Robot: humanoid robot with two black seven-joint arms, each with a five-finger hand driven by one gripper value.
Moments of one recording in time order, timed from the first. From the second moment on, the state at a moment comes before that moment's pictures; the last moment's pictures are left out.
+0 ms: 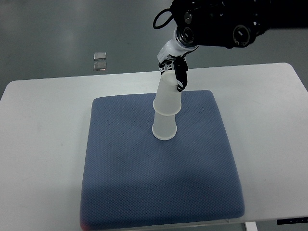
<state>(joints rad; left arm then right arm) -0.03 0.00 -0.01 -0.22 0.12 -0.10 0.21 2.13 0.00 -0.90 1.10 -0.29 0.48 -0.18</state>
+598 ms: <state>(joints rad) -0.03 0.00 -0.01 -0.22 0.12 -0.10 0.21 2.12 0.00 -0.90 1.09 -0.27 0.48 -0.18</state>
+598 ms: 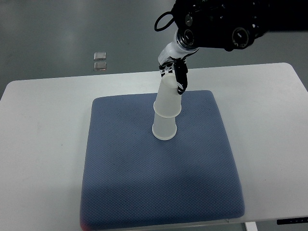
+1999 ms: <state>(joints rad) -0.03 0.00 -0.01 -0.21 0.12 -0.10 0.21 2.02 0.00 -0.89 1.05 -0.25 0.40 -0.18</state>
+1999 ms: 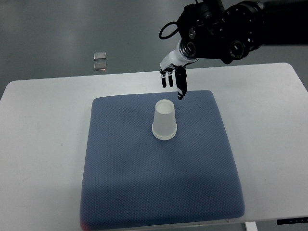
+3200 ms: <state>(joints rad) -0.03 0.00 -0.01 -0.21 0.12 -0.10 0.21 1.02 -0.18 0.66 0.59 0.15 0.08 0.02</state>
